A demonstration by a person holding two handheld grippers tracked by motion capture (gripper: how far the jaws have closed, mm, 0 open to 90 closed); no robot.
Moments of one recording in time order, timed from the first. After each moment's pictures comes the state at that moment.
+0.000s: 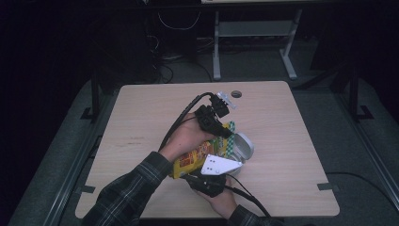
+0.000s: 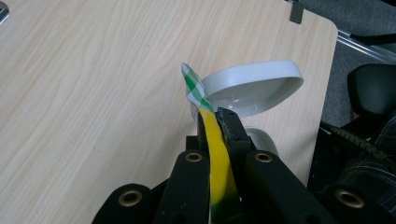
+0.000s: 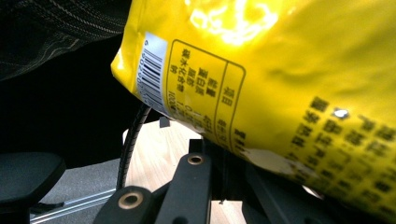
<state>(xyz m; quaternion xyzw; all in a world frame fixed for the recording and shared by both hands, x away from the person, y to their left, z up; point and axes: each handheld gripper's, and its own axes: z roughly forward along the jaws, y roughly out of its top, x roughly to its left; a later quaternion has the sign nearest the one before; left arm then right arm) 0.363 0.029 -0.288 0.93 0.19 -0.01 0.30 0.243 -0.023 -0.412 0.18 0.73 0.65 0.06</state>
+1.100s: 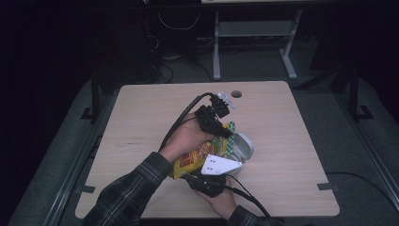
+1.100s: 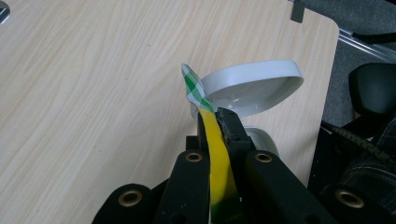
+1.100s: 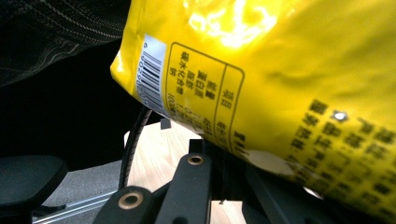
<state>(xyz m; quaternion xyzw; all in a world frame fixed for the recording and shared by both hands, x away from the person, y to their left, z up) 0.361 0.028 -0.288 0.93 0.19 -0.01 0.30 0.242 -0.023 -0.411 0.19 0.73 0.65 0.06</state>
